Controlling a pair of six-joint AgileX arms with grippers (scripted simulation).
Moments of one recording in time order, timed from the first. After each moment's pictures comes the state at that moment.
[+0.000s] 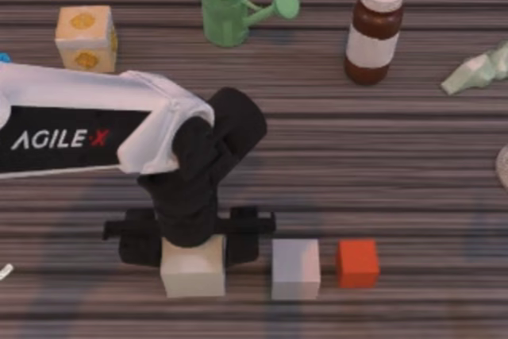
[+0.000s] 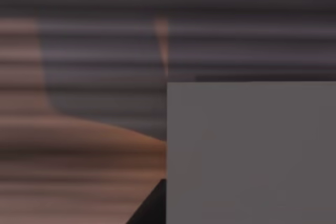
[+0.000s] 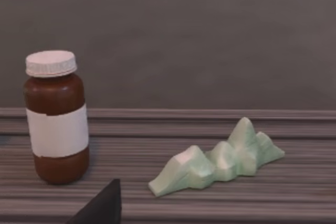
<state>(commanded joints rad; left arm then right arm) -0.70 1.86 1.10 -0.80 0.00 -0.70 0.01 0.00 0.00 0.00 0.00 0.00</state>
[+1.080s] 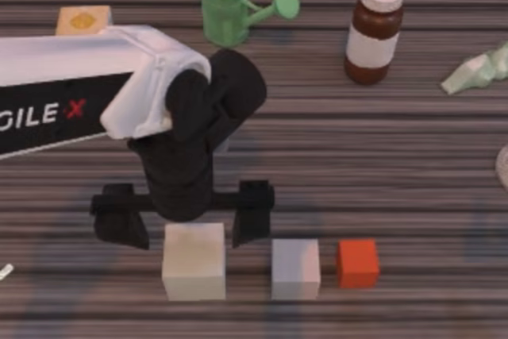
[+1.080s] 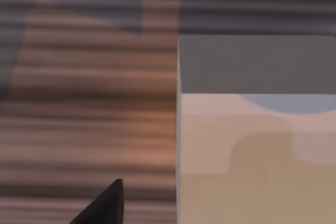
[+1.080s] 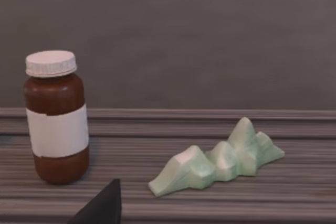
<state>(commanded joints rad) -0.69 1.79 1.22 -1.00 -0.01 -0.70 0.01 0.00 0.00 0.00 0.00 0.00</state>
